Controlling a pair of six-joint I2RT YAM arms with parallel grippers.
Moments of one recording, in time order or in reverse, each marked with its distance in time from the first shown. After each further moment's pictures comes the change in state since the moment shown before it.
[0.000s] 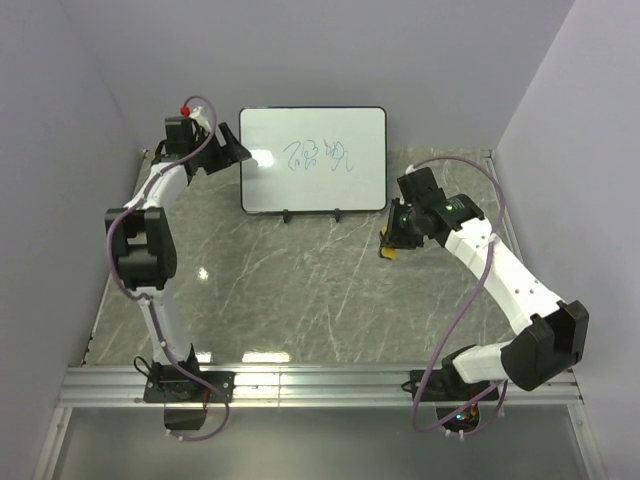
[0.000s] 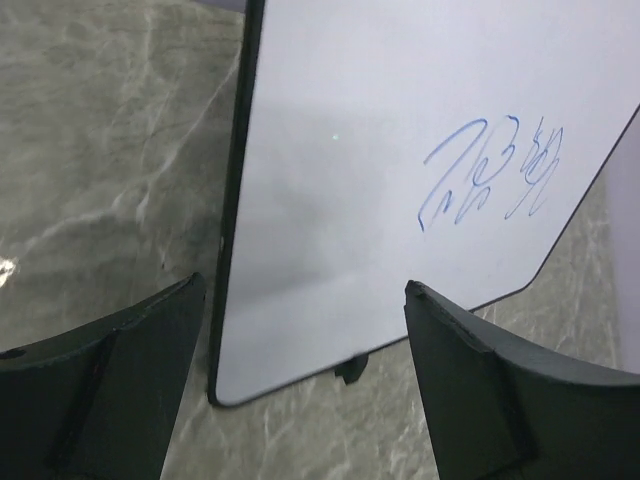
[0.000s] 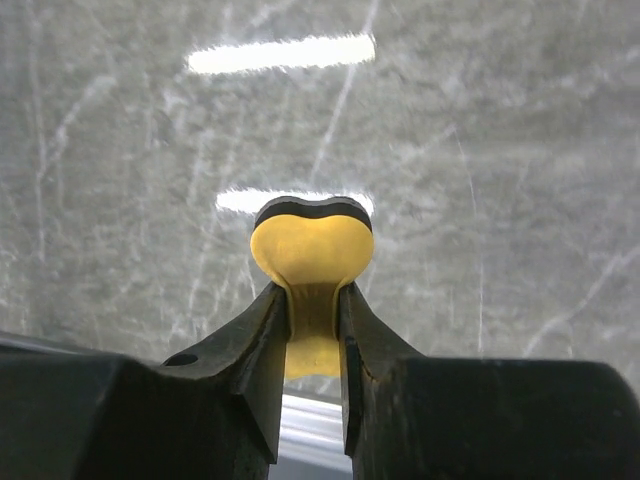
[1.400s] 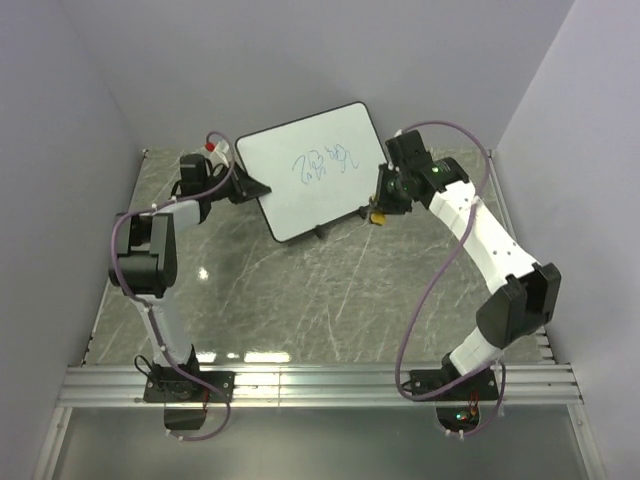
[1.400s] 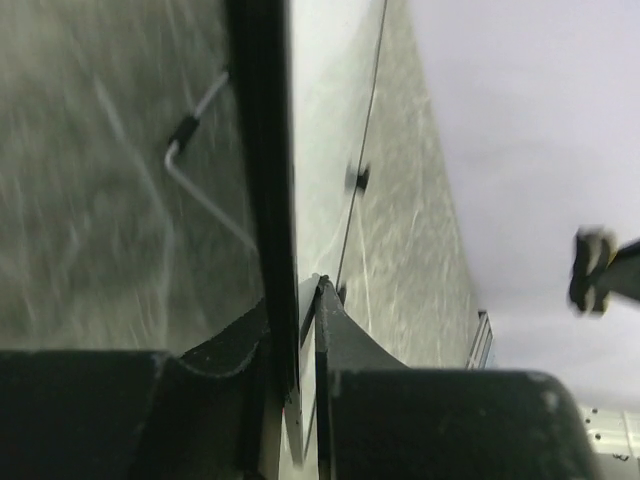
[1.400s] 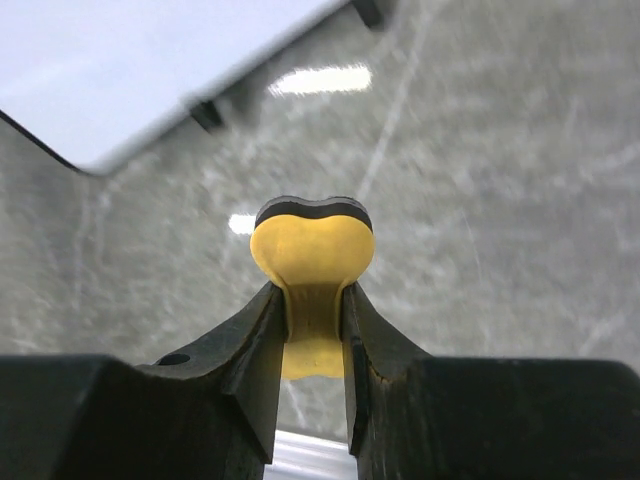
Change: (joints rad) left arm -0.035 0.021 -0.391 0.580 0.452 -0.264; right arm -0.014 0.219 0.301 -0.069 0.029 -0.027
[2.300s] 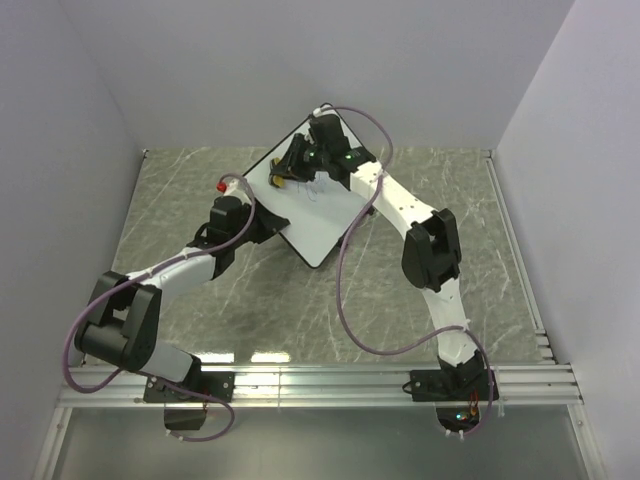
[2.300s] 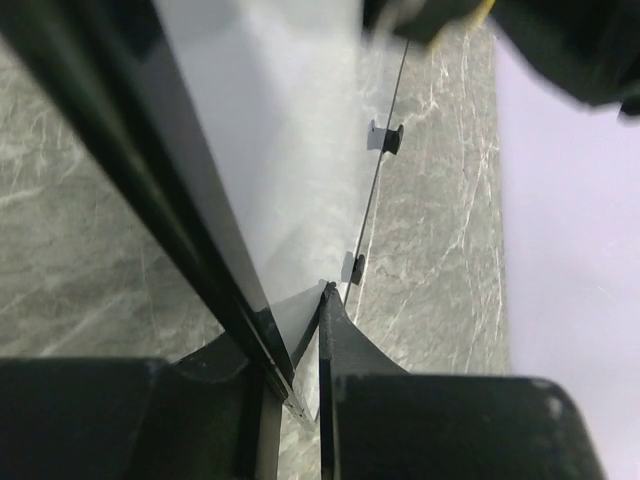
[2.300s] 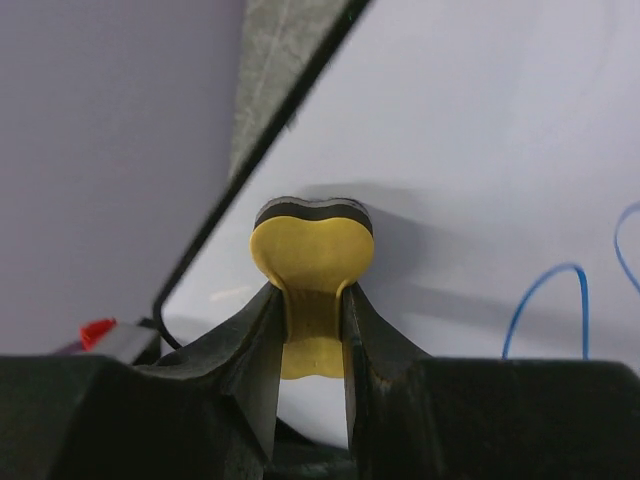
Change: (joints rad) left arm -0.349 -0.538 -0.528 -0.063 -0.693 -0.164; right arm 0.162 0.671 0.543 0.555 -0.365 0.302
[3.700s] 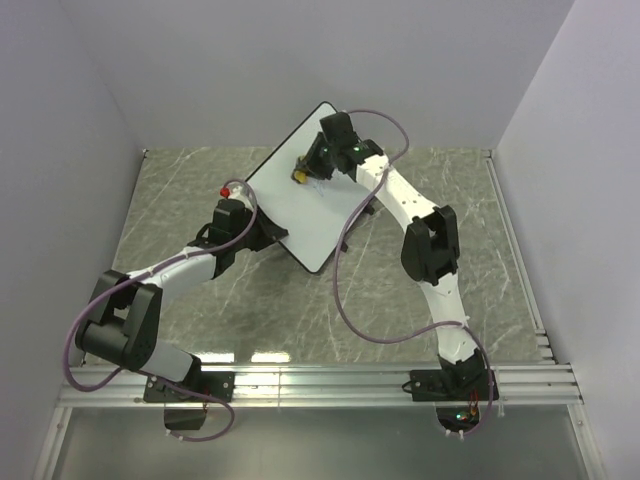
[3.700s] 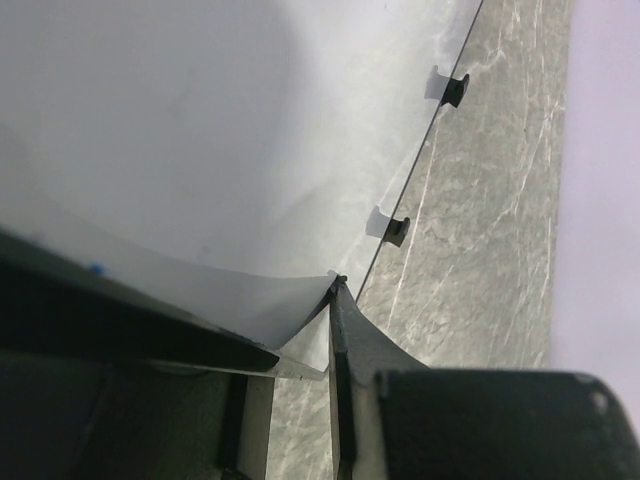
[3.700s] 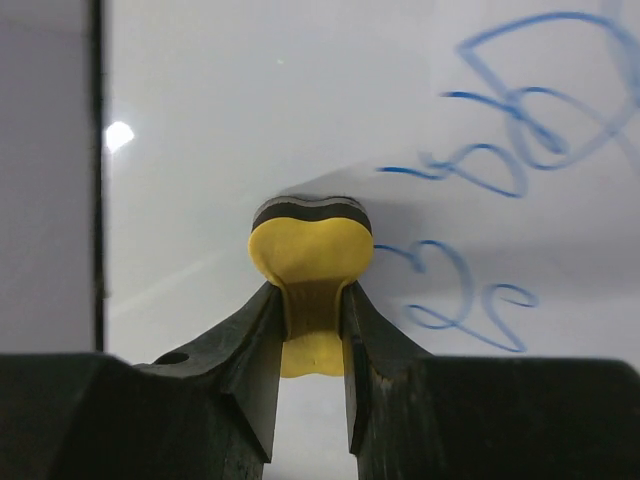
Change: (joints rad) left arm -0.006 -0.002 -0.001 -0.127 -0.012 0.052; right arm -0.050 0.090 0.143 -0.186 0.225 0.098
